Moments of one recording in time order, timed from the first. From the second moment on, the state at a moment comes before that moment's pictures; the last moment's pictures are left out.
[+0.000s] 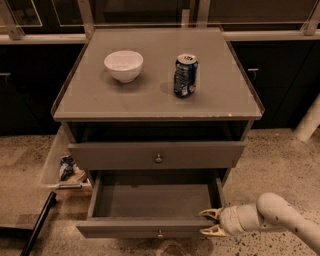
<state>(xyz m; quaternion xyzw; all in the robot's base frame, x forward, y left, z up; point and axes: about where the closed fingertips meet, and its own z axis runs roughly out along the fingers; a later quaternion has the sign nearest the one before) 0.431 -0.193 0.394 -0.67 0.62 0.23 0.34</state>
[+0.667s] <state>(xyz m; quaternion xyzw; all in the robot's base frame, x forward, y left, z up) 0.427 -0.192 0.394 -0.67 0.62 0.23 0.35</state>
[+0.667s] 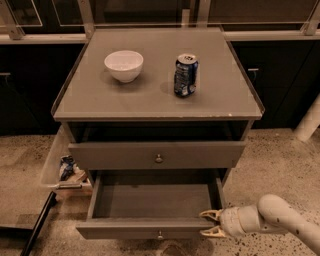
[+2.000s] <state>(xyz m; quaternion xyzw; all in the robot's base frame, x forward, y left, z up) 0.418 -0.190 0.396 -0.67 0.62 0.24 0.34</state>
